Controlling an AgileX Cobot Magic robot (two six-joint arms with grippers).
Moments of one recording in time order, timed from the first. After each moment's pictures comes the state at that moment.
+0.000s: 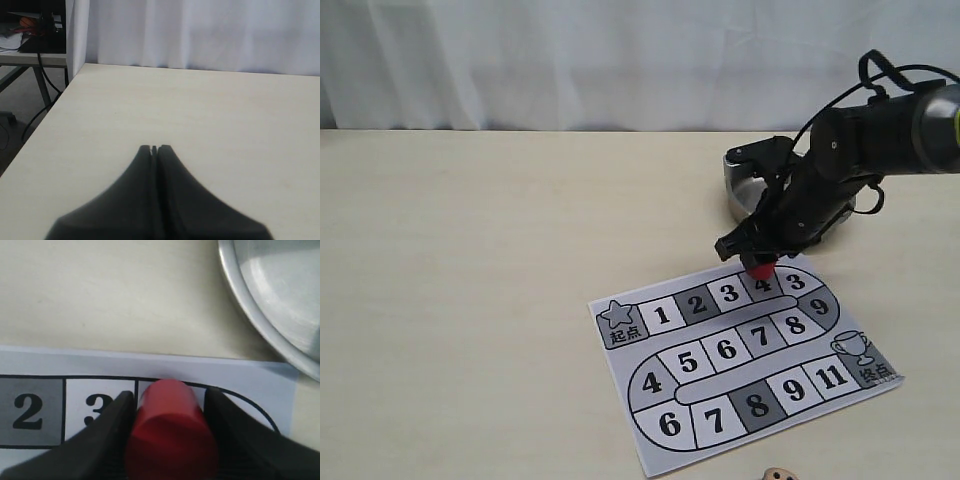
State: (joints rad) left arm 0.05 0.01 0.01 -0.08 0.30 0.06; right arm 0.26 2.00 -1.26 0.03 0.58 -0.14
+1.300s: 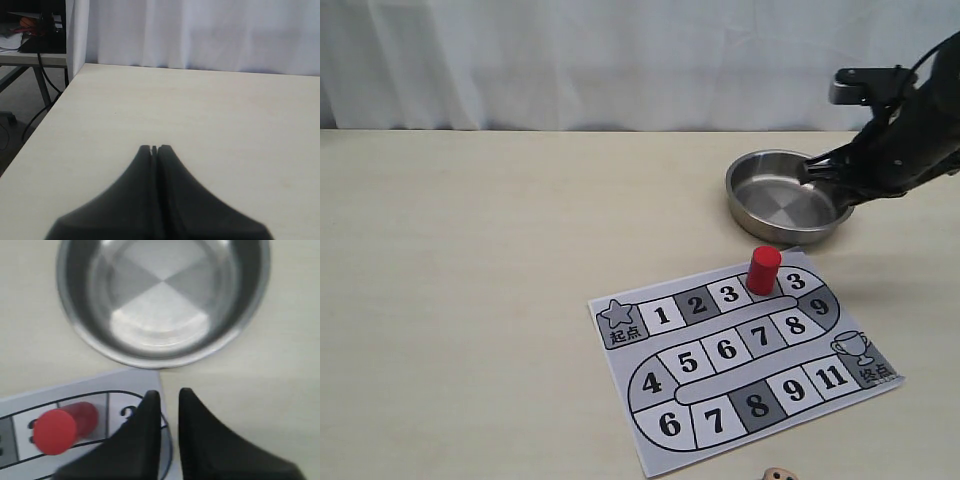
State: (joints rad) left arm 0.05 0.01 0.01 -0.08 0.30 0.06; right arm 0.05 1.80 -1.26 0.01 0.66 -0.01
